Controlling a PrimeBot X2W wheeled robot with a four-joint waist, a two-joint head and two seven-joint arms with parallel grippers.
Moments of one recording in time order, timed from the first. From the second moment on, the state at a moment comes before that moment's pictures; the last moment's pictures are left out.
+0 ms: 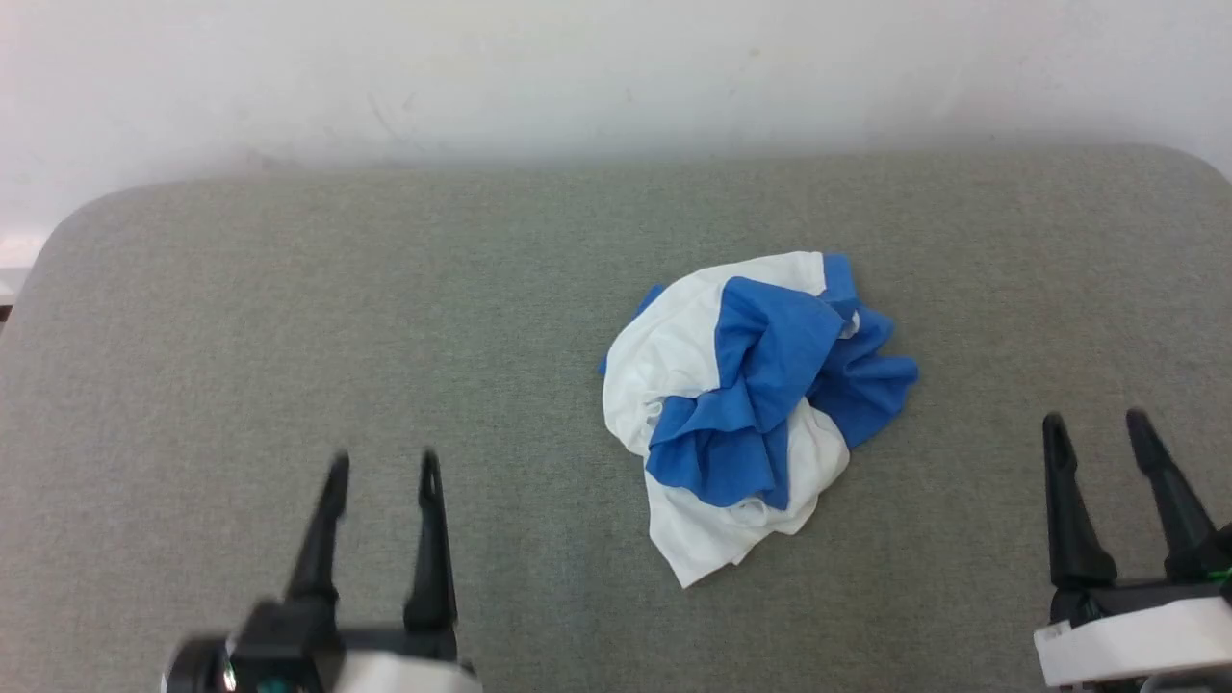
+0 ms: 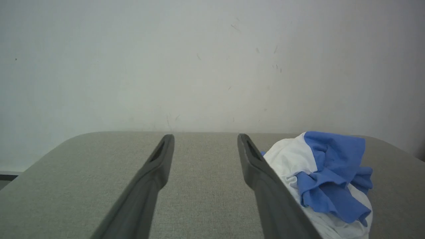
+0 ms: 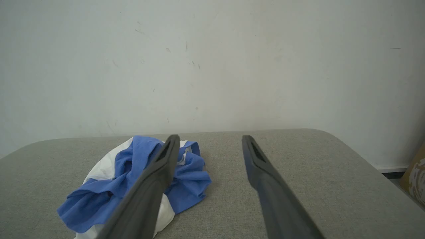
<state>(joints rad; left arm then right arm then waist) 0.01 0.45 -0.50 -0.28 -0.42 0.54 -0.26 0.14 -0.06 -0.12 -0.26 0.18 0.13 -0.08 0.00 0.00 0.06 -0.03</state>
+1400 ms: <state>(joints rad) 0.00 0.14 -0.45 -0.19 -0.17 0.36 -0.26 -0.32 -0.56 0.21 0.29 0.46 0.13 0.29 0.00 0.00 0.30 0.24</state>
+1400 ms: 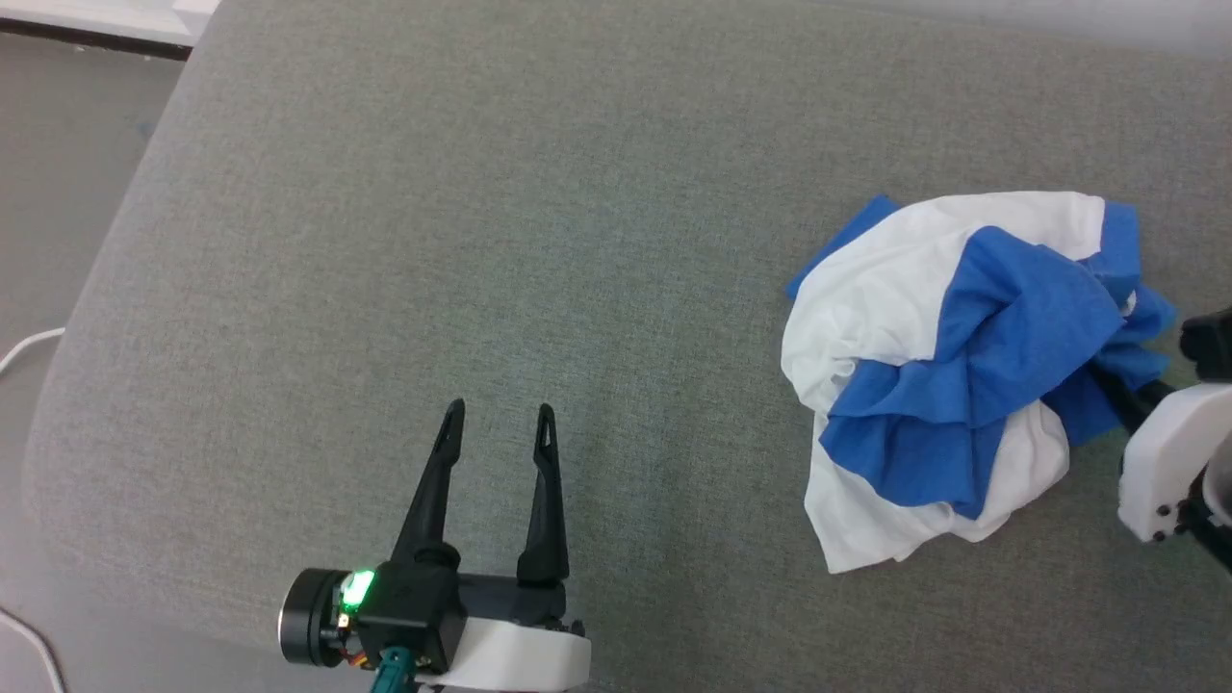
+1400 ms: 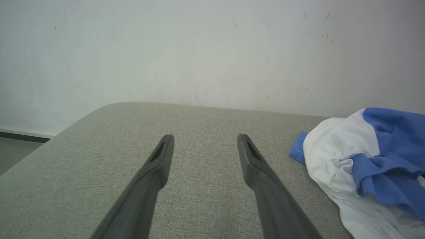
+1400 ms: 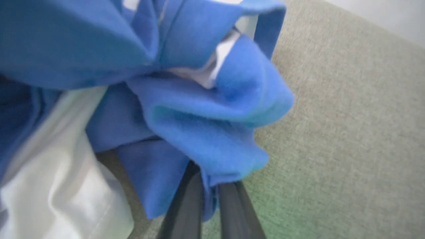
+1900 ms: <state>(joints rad) 0.06 0.13 -0.35 -0.16 -0.20 0.27 -0.26 -0.40 -0.66 -0.20 0.06 0.47 0.13 0.42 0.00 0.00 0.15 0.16</state>
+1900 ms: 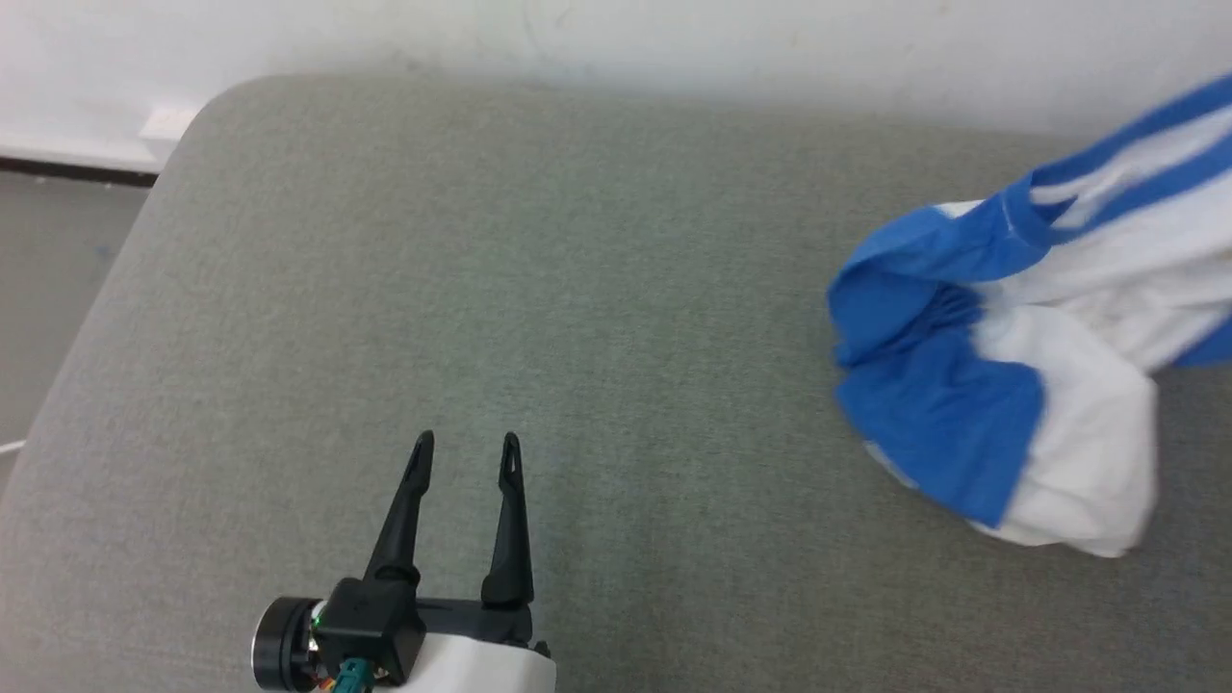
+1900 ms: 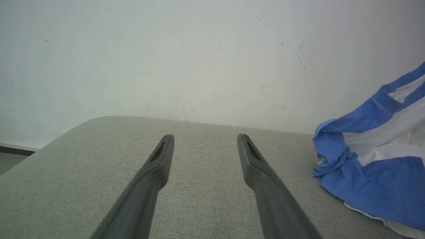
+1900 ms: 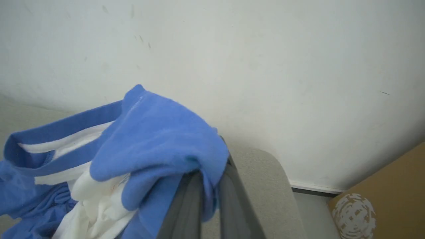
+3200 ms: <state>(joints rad) 0.05 0.08 -0.36 -0.14 -0.15 0.21 -0.26 -0.14 -0.59 -0.02 0.04 0.38 0.13 0.47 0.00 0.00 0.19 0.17</state>
